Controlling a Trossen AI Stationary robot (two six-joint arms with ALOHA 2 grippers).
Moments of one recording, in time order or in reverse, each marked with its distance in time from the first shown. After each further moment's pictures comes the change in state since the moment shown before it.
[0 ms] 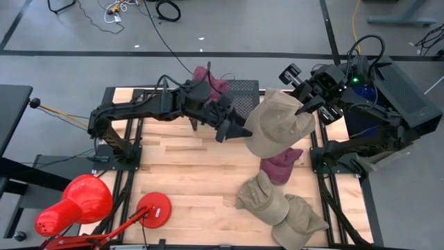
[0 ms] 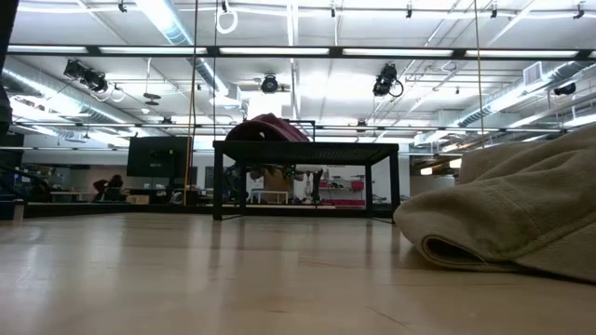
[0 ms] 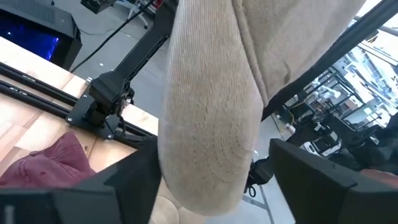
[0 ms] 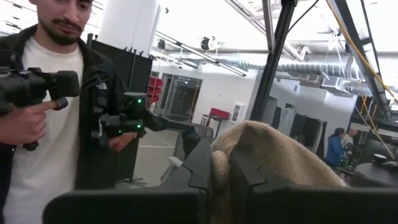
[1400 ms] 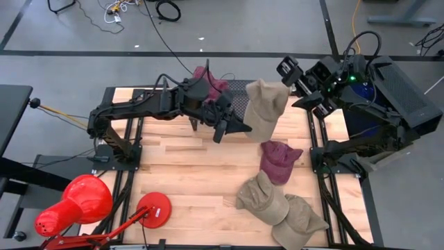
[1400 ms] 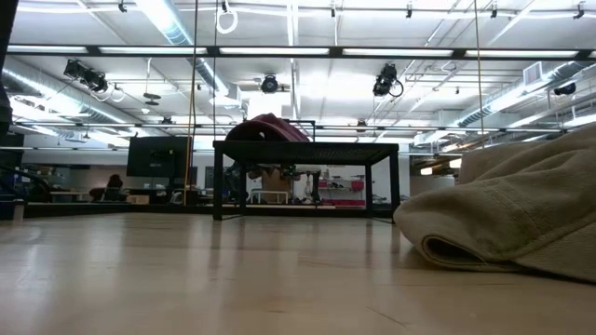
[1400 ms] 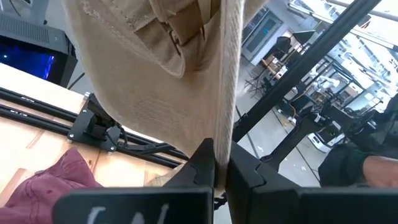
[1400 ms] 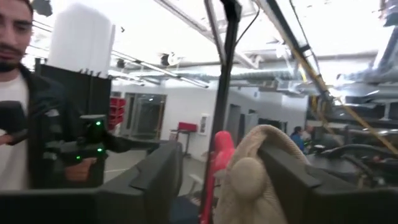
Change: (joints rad) left arm 0.010 -0.004 0.001 0.013 0.022 0.089; right arm -0.005 0.001 0.000 -0.060 0.197 0.000
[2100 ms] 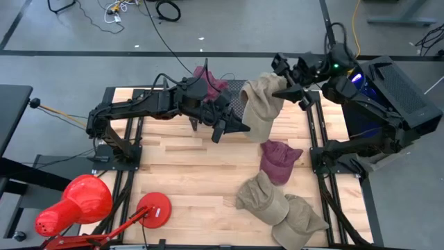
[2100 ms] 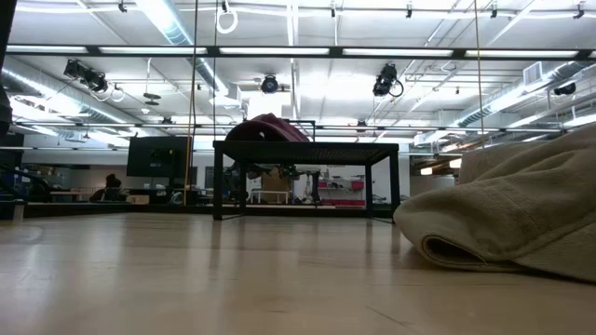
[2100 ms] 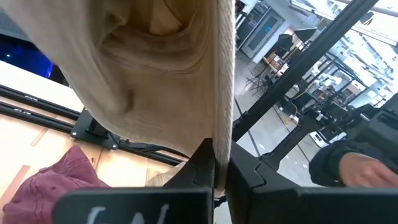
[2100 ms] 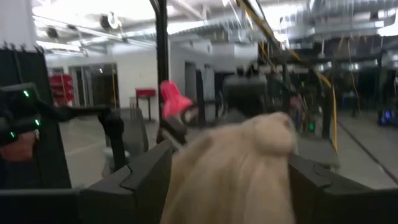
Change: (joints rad) left arm 0.001 -0.014 -0.001 -0.016 0.005 0.009; right arm -0.132 -0.001 0.000 -0.410 0.027 -0.210
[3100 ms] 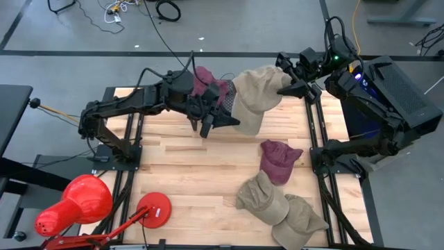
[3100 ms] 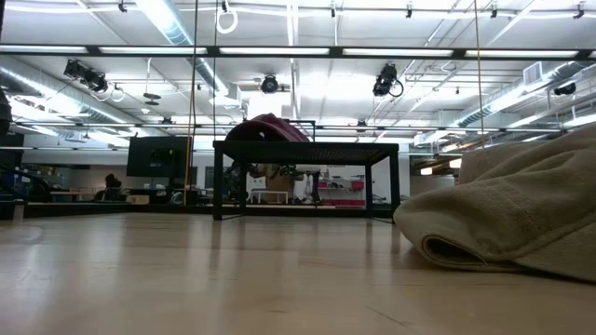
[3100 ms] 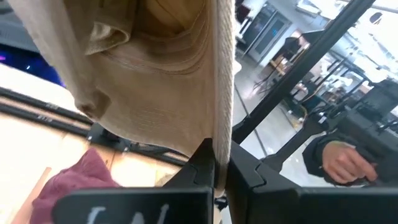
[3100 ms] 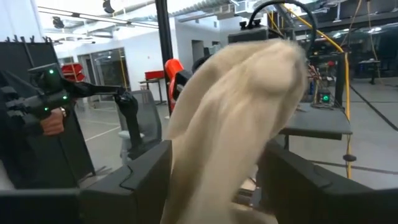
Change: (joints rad) left arm 0.019 -0.087 0.000 -0.096 -0.021 0.036; right arm -0.147 0.000 0.000 -0.090 -0.198 0.026
